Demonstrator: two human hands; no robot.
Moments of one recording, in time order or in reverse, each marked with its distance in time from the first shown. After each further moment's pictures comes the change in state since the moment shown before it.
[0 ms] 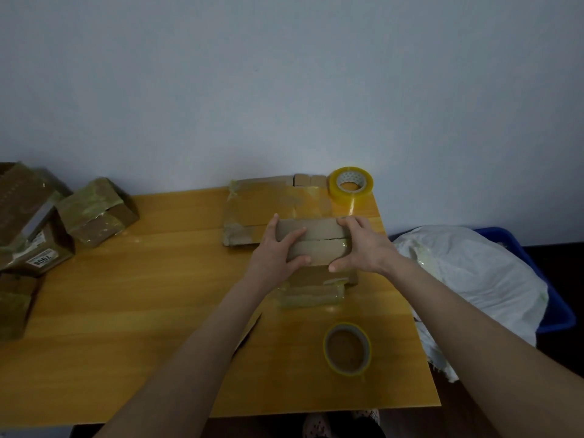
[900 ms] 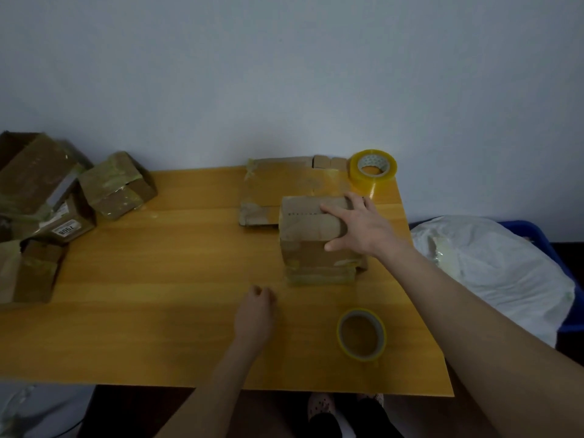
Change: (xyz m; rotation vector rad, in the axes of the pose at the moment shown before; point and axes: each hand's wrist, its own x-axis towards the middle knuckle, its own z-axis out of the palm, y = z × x) left_hand -0.089 -0.073 0.088 0.100 -0.005 -0.425; right_hand 0.019 -0.037 0.014 -0.177 -0.035 -0.076
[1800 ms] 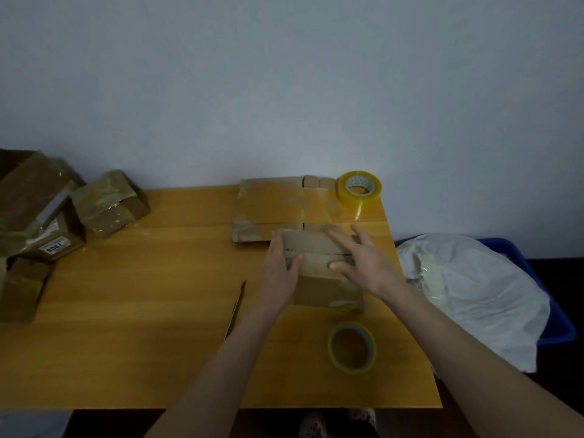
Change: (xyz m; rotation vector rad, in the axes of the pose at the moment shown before) left_hand 0.017 0.088 -0.081 -0.638 0.104 0.187; right_hand -0.048 0.009 0.014 0.192 0.080 0.058
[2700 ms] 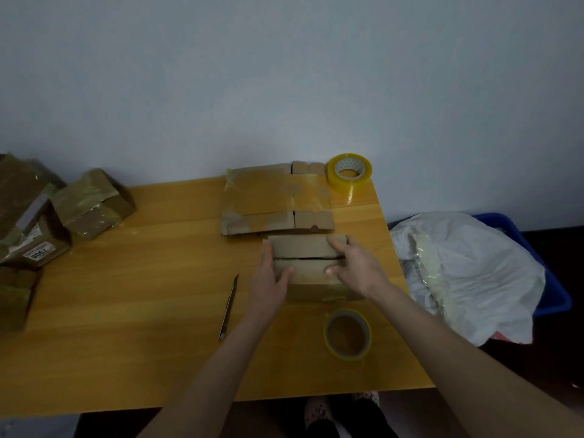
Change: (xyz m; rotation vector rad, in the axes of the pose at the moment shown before) left_hand -0.017 -0.028 0.015 0.063 -0.046 -0.030; right_hand -0.001 0.020 0.032 0.134 -0.008 0.089
